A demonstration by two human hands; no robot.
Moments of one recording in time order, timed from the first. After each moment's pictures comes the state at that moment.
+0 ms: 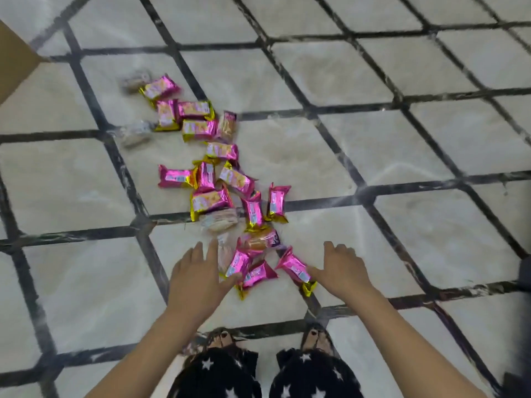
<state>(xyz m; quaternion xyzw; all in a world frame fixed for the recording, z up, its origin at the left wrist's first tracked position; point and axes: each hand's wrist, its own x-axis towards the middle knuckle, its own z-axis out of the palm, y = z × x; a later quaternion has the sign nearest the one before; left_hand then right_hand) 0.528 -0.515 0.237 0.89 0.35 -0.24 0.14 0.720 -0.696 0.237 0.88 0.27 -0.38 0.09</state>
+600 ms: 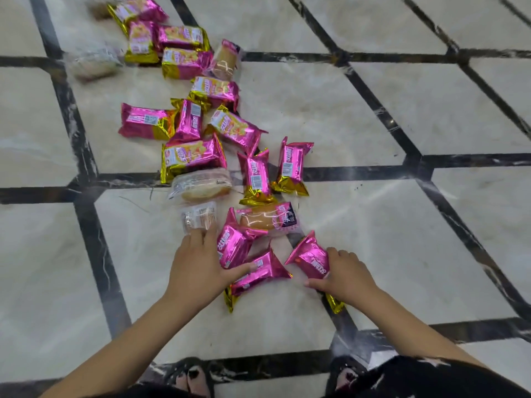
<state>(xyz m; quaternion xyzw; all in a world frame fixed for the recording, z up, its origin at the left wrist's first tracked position) 0.513 -0.539 -0.051 0.90 0.38 -0.09 0.18 0.708 -0.742 -0.075 0.88 0.34 -0.33 0.08</state>
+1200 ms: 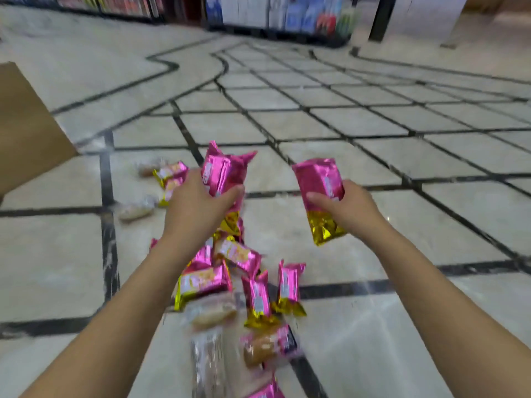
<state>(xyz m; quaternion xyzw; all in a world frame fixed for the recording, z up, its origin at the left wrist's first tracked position) 0.661 -0.415 0.200 0.81 0.41 0.27 0.32 0.843 -0.586 0.186 0.86 0.27 -0.14 -0.42</state>
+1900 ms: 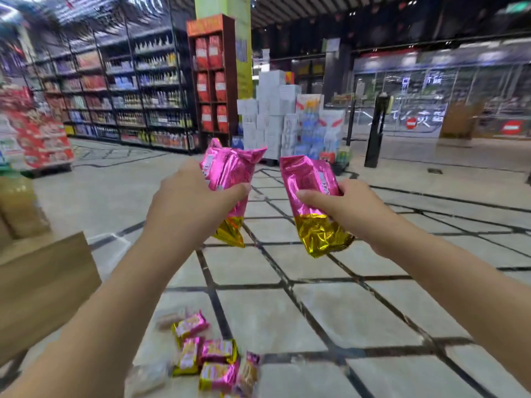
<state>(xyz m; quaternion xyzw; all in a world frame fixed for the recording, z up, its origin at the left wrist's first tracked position) 0.717 -0.326 0.604 0.82 0.37 0.39 0.22 0.877 -0.480 0.600 0.78 0.38 -0.11 -0.48</state>
